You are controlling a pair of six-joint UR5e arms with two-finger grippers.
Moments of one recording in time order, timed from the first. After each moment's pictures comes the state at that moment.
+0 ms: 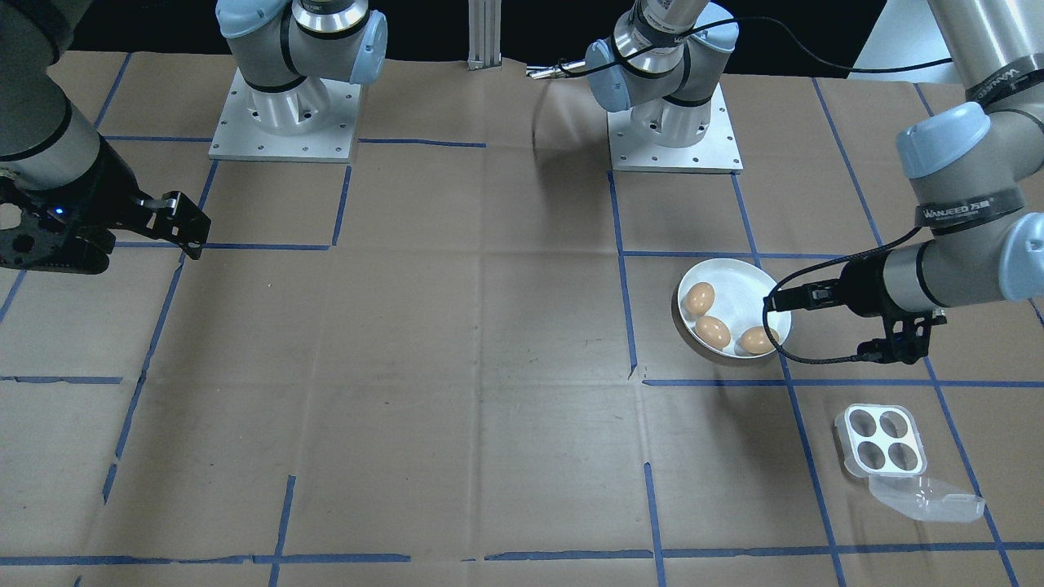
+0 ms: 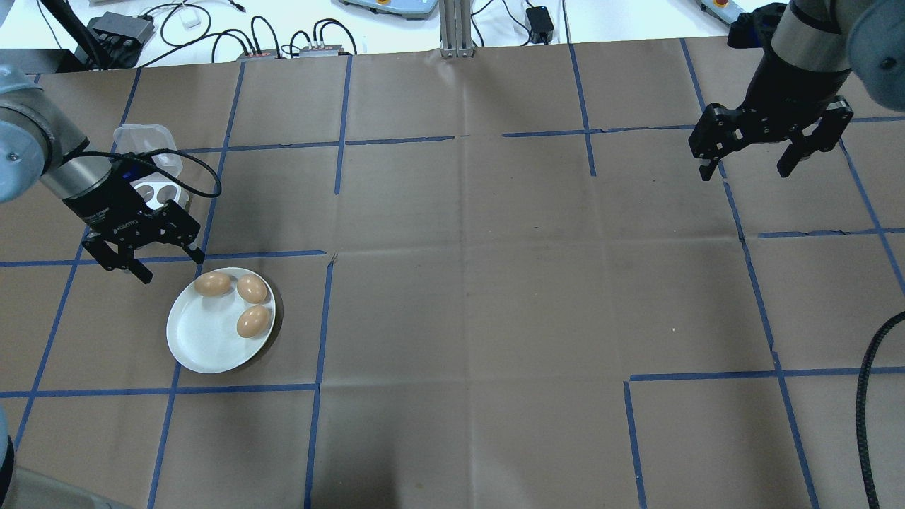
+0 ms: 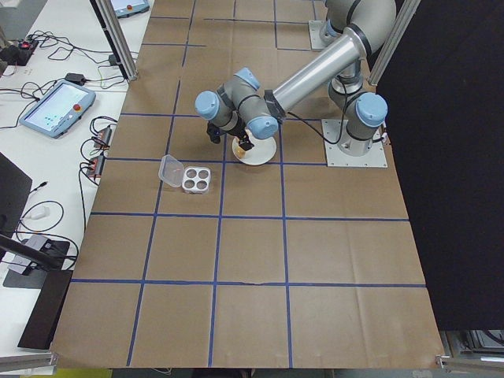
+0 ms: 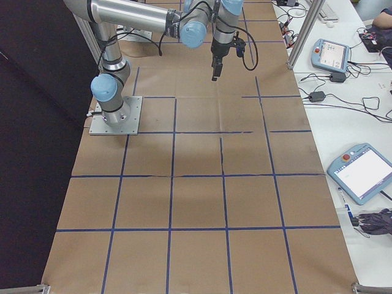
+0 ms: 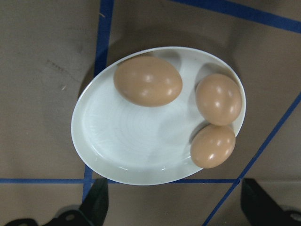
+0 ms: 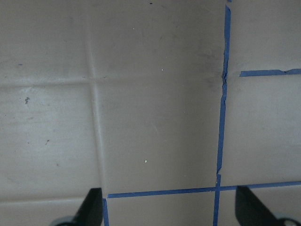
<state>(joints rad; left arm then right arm) -1.12 -1.86 -1.69 -1.55 1.50 0.27 1.39 -1.48 1.60 -1.57 -1.64 -0.14</state>
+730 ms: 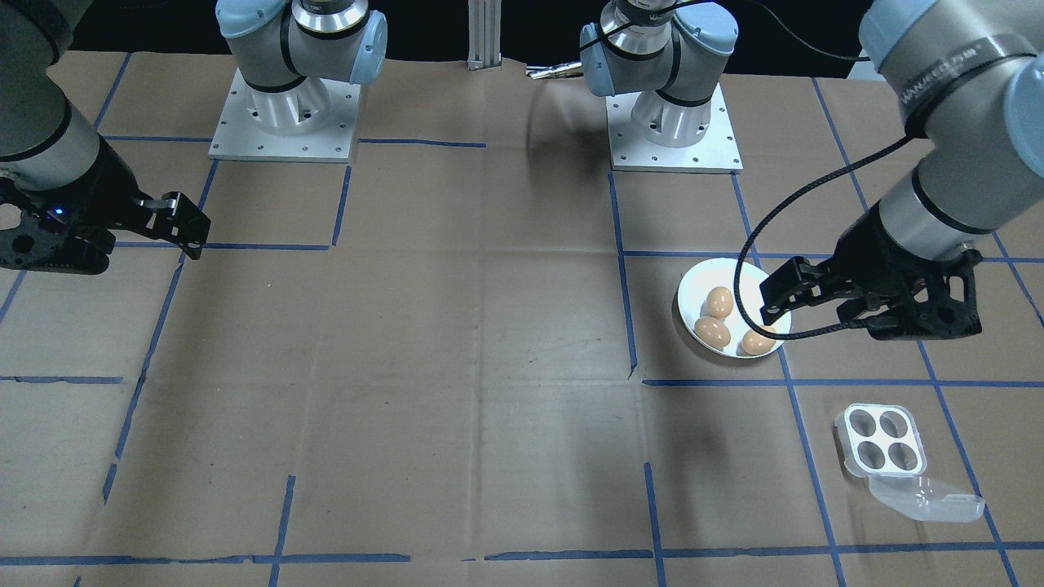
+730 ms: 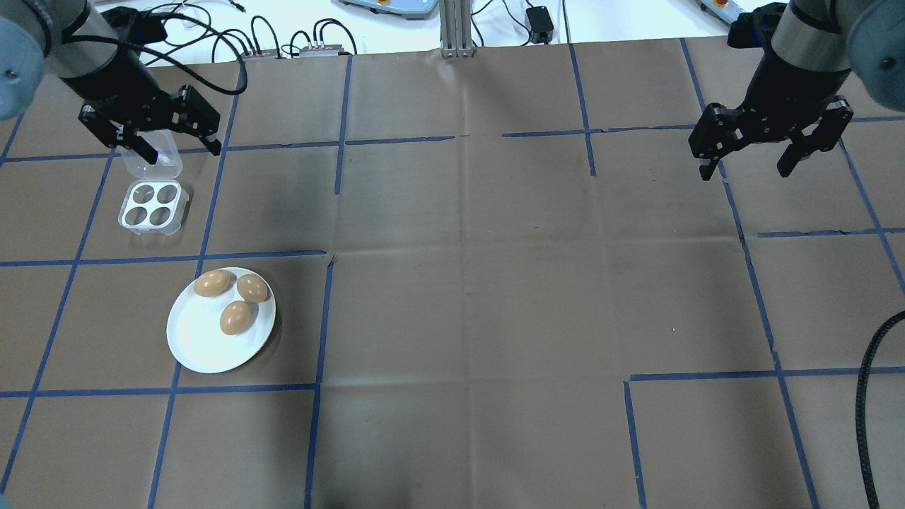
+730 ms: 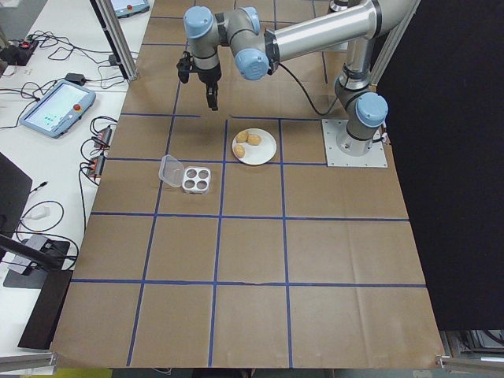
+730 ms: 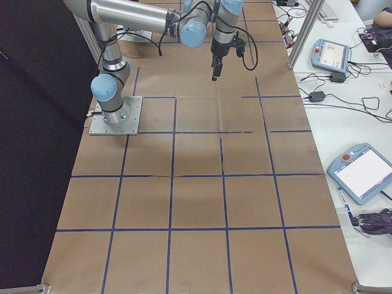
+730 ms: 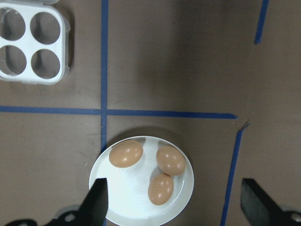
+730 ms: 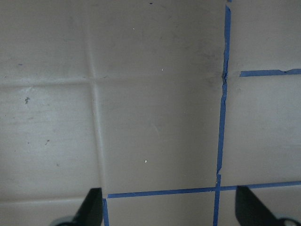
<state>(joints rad) -1.37 -1.77 -1.47 -1.49 1.51 0.13 1.39 -1.48 1.60 -1.57 -1.64 -0.14</state>
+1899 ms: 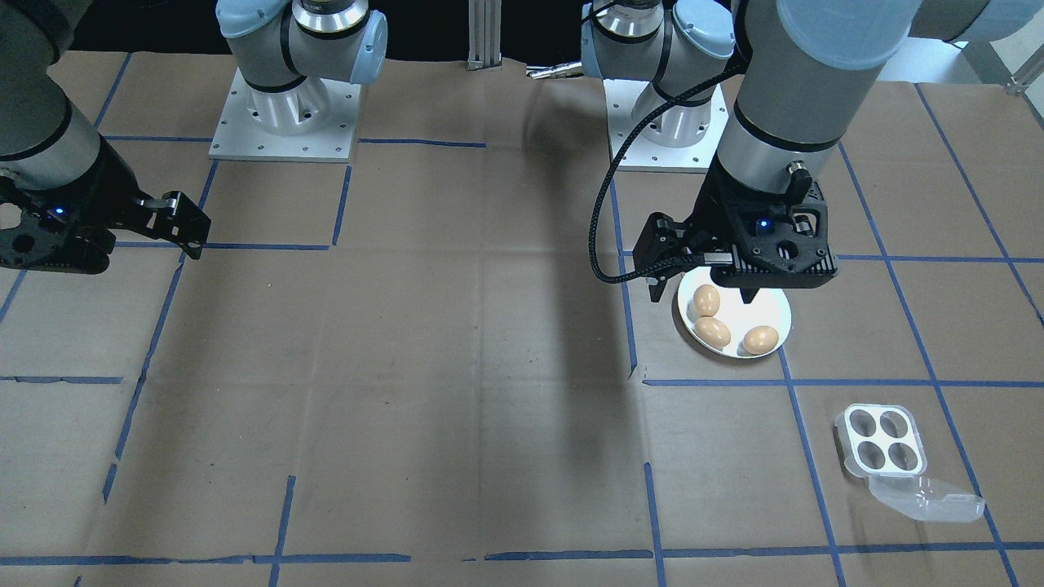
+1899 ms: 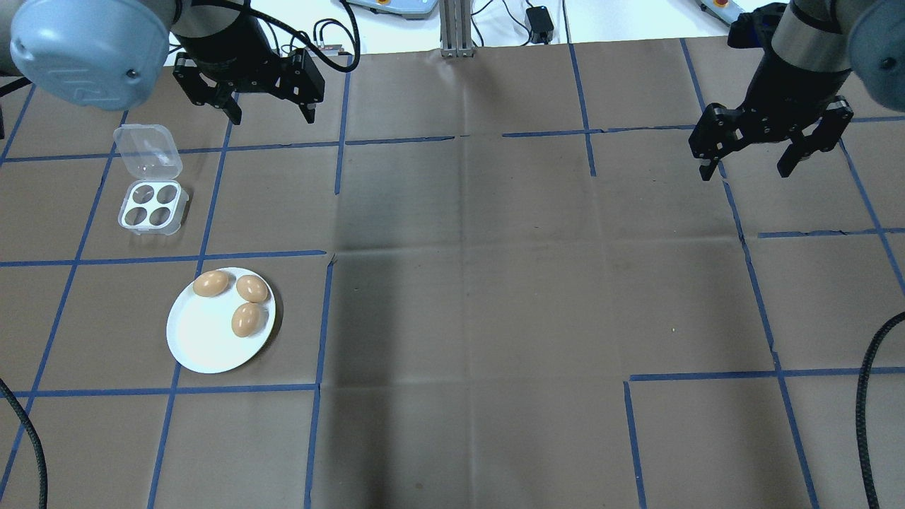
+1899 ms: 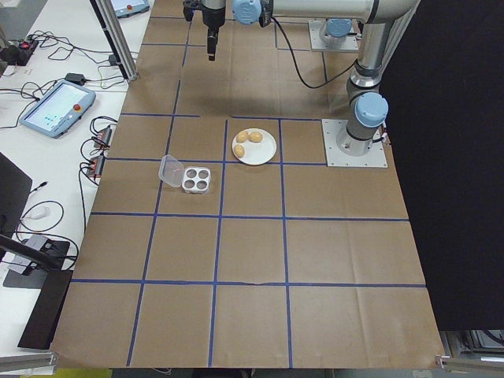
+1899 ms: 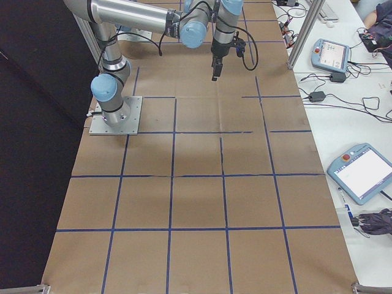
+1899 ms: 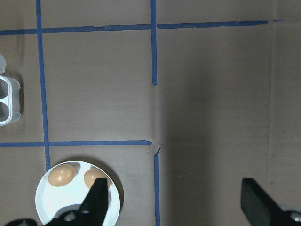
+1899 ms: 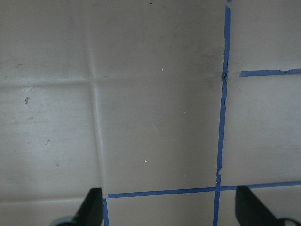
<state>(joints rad) -1.61 -1.73 -1.46 -1.43 1.59 -0.02 1.39 -1.48 1.60 -1.57 -1.64 -0.14</state>
